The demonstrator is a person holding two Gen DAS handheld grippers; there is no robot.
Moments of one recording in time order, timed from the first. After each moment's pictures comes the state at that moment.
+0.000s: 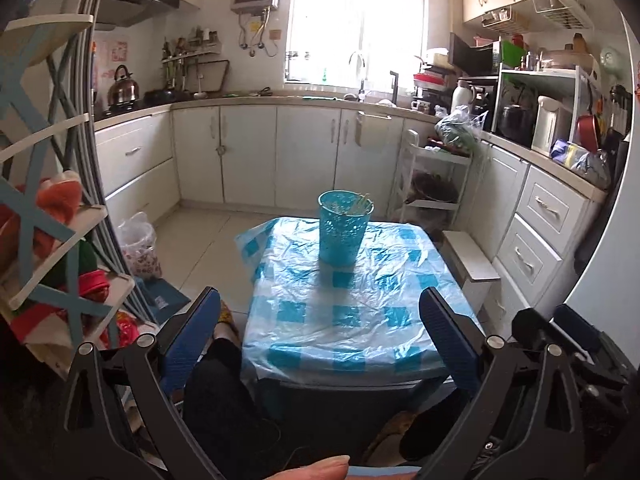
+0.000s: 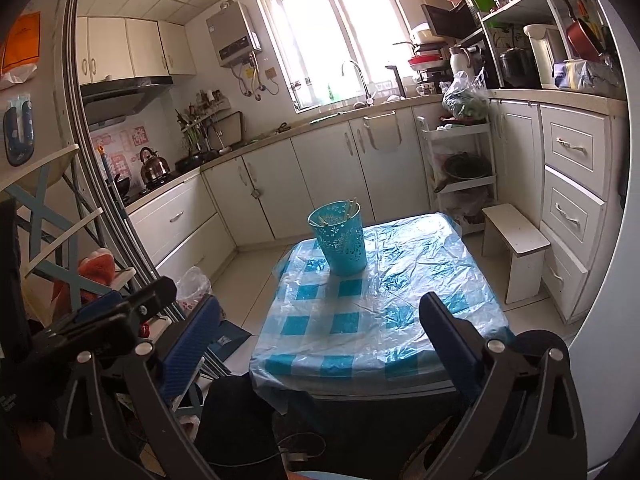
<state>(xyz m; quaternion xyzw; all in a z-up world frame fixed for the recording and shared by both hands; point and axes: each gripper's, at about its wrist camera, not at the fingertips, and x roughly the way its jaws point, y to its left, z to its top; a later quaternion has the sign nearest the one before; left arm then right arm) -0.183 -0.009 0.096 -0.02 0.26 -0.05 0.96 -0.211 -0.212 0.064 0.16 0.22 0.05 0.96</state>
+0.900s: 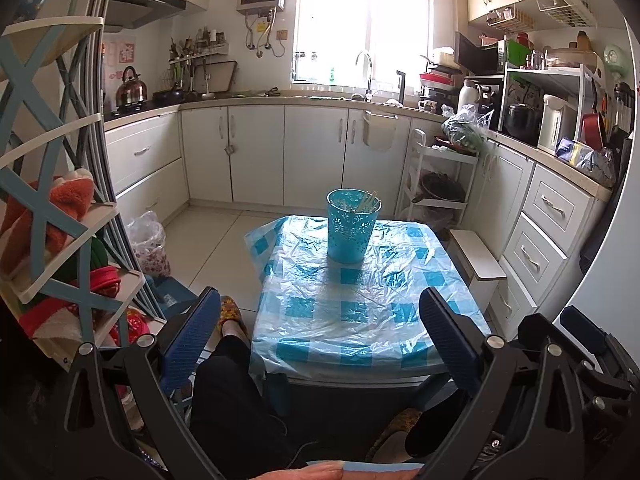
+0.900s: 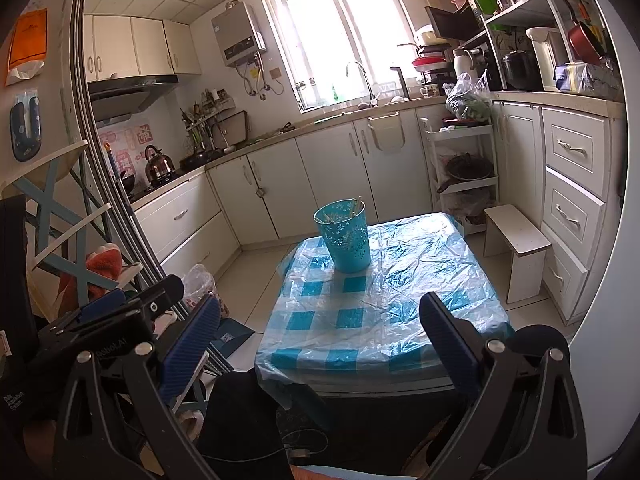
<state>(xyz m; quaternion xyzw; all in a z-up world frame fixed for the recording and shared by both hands) -0.190 -0.009 0.100 -0.02 0.26 -0.04 0.97 -0.224 -0.211 0.063 0.16 0.22 0.05 0.96</state>
